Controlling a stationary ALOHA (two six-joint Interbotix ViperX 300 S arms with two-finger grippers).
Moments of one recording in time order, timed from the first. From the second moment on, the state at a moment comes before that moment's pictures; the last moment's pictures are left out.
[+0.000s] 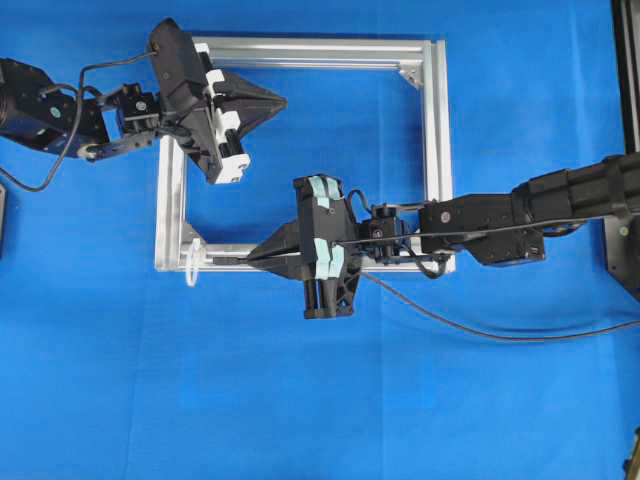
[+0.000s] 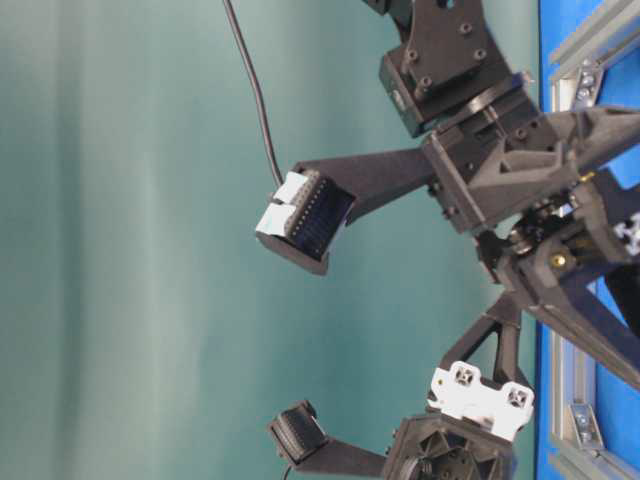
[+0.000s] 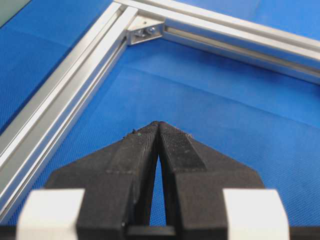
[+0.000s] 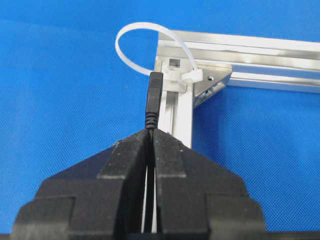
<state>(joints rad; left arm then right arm) 0.27 0.12 0.88 -0.09 -0.73 -0.01 0.07 0.30 0.54 0.03 -0.41 0.11</state>
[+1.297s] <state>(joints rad) 0.27 0.12 0.88 -0.09 -0.72 -0.01 0.07 0.36 0.45 0.03 -0.41 0.11</state>
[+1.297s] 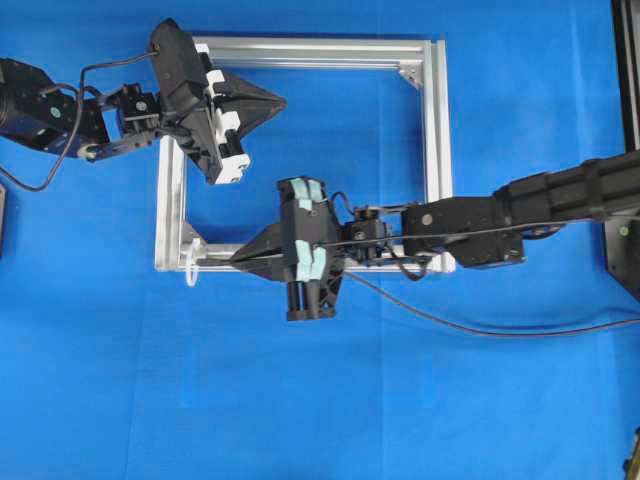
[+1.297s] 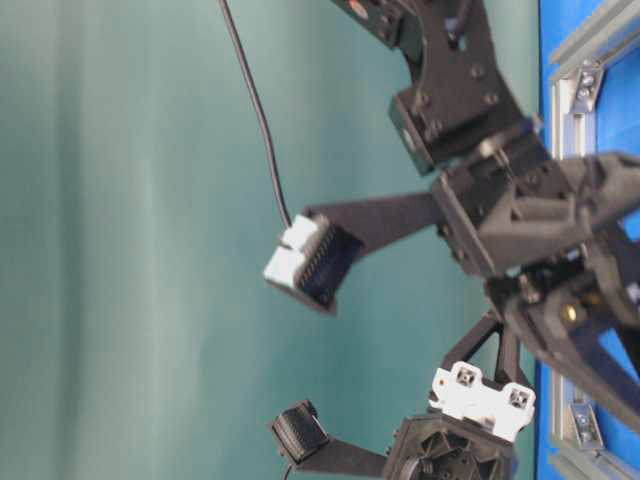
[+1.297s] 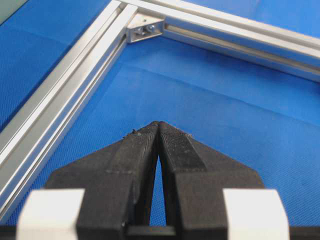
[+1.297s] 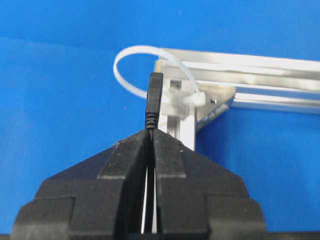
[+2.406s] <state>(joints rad) 0.27 0.11 0.90 -0.09 -0.72 -0.01 0.07 0.47 0.29 0.03 -0.37 0.11</state>
